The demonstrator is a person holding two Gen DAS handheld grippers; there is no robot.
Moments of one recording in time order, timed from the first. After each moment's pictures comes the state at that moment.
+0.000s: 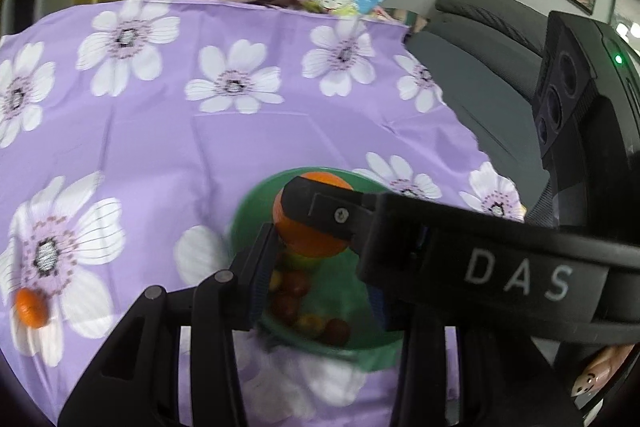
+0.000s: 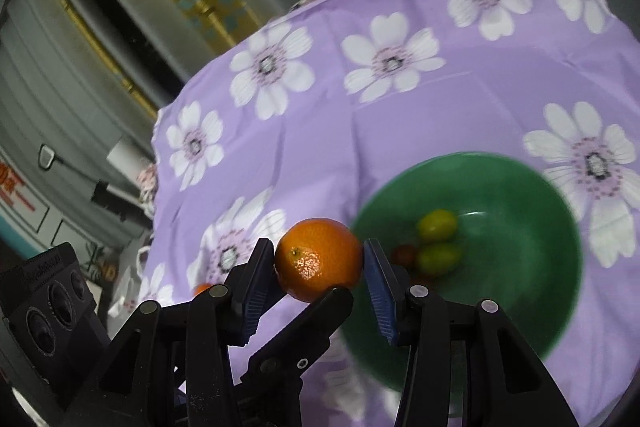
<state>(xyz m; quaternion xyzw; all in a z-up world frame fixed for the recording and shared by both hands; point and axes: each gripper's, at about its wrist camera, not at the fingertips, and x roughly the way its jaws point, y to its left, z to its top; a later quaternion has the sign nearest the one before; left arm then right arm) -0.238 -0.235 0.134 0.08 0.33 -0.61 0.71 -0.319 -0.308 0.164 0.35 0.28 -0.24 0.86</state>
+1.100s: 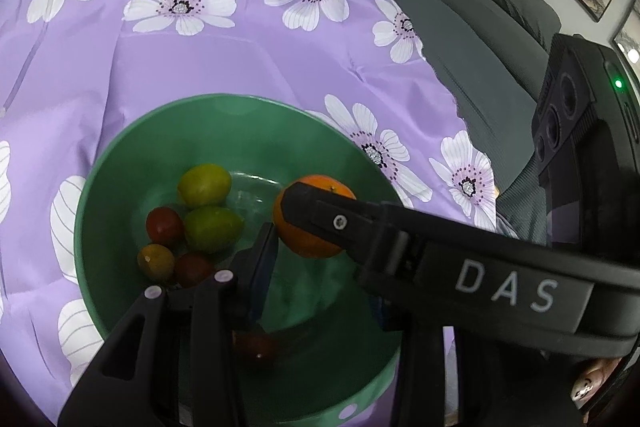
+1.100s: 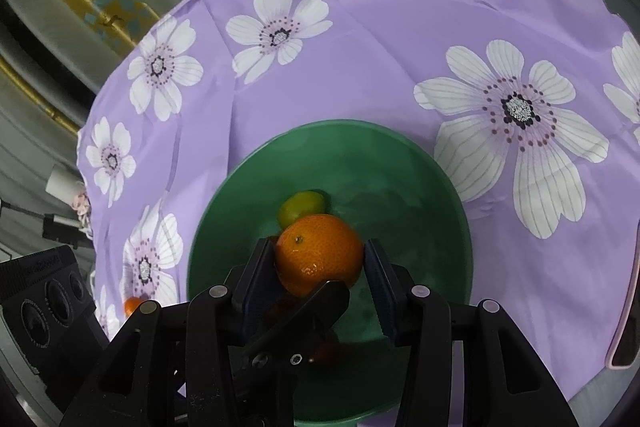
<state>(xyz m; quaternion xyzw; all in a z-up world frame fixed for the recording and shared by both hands) -0.256 -0.306 0.081 0.08 0.44 -0.63 0.63 -0.358 -0.369 0.115 0.40 0.34 -0.32 0.79</state>
